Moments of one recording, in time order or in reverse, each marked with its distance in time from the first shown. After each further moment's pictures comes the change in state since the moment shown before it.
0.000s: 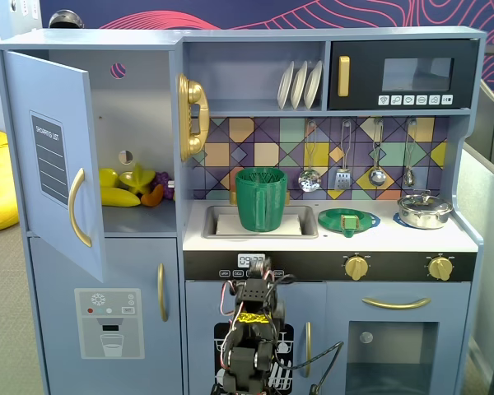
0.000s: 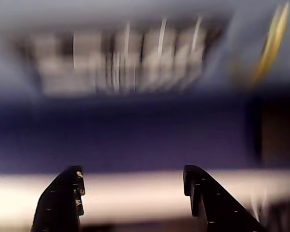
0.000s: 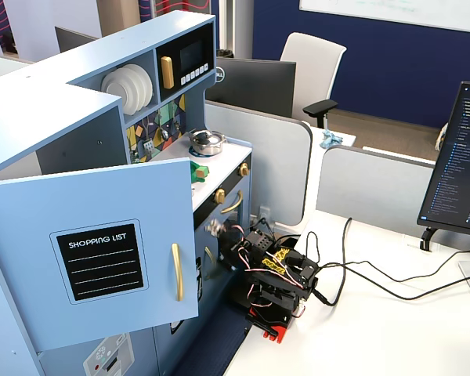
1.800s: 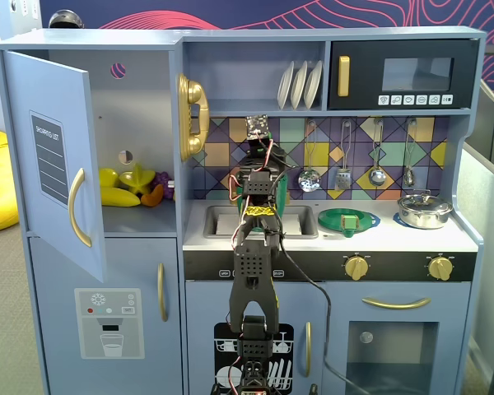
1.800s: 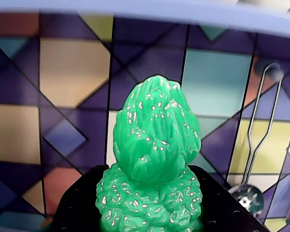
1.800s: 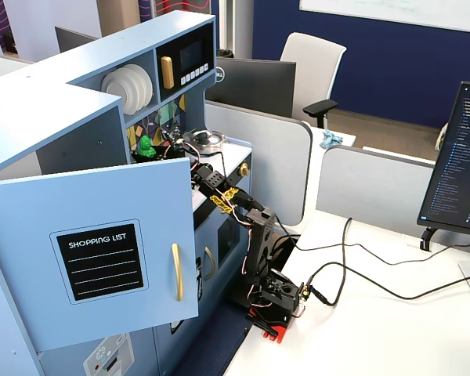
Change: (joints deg) arm -3.0 -86.2 -103.8 -48.2 -0.1
